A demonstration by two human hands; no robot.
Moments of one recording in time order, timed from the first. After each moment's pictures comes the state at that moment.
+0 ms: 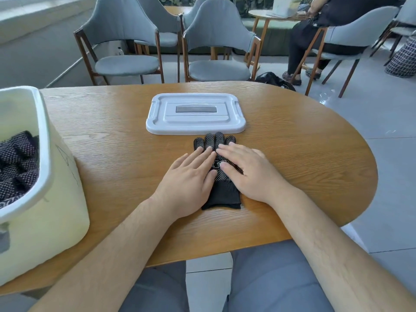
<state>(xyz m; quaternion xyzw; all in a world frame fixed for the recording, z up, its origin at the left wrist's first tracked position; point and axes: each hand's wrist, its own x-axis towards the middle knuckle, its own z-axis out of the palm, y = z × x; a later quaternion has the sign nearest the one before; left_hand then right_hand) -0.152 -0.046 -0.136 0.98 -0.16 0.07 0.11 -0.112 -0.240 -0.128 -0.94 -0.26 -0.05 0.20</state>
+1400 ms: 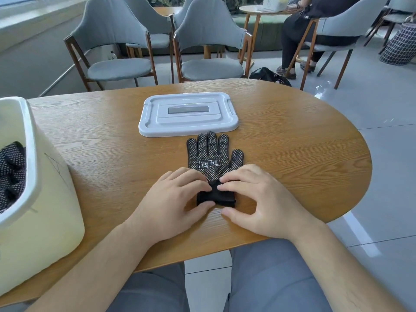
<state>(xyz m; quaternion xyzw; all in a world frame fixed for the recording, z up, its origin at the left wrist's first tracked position) -0.188 -0.025 -0.130 0.92 -0.31 0.17 0.17 -0.176 -0.270 -0.134 -0.89 -0.34 -0.12 0.28</state>
